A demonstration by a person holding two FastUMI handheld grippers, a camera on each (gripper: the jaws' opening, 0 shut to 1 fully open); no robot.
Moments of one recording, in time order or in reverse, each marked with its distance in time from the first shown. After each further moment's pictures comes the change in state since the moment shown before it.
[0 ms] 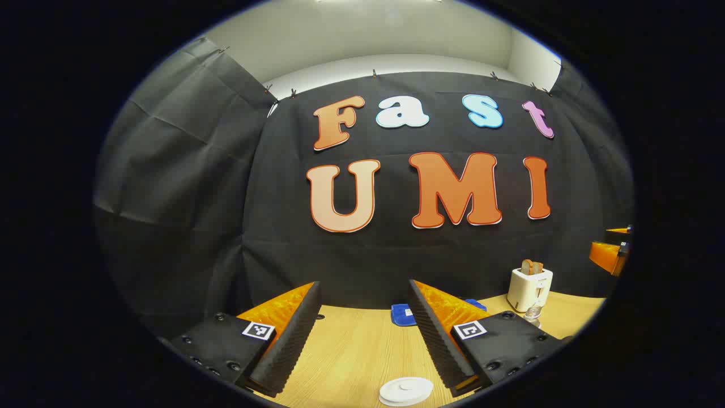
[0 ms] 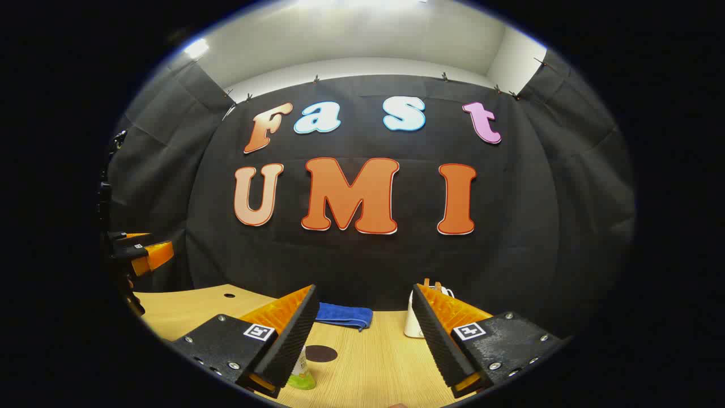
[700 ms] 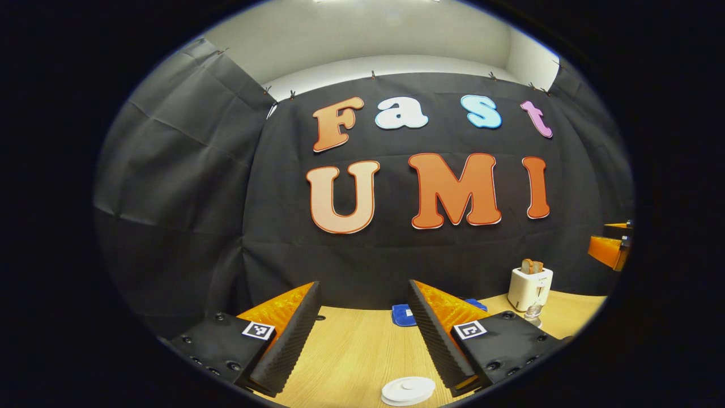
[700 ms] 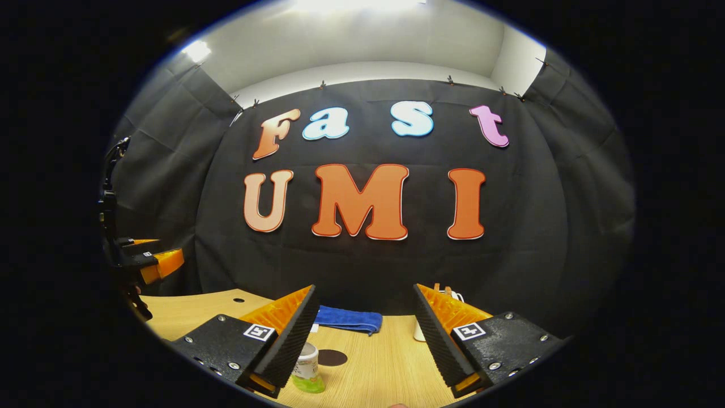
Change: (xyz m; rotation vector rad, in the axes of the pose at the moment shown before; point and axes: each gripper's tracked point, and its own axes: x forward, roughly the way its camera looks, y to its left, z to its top) left arm -0.001 0.003 0.000 0.026 -0.005 -0.001; right arm -0.001 0.017 0.008 0.004 -0.021 0.047
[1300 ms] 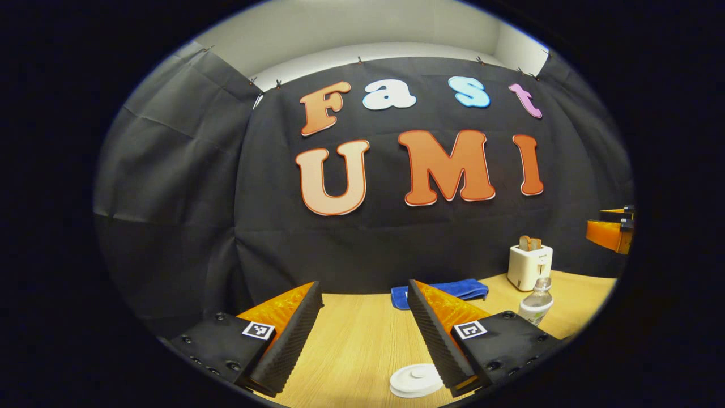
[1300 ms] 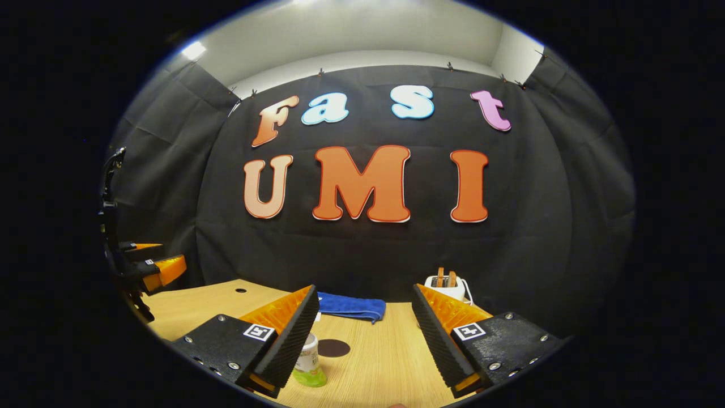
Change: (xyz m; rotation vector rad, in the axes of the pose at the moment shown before) left arm 0.001 -0.010 -0.054 0.048 0.101 -0.063; right arm 0.005 0.001 -0.038 0.043 0.086 0.020
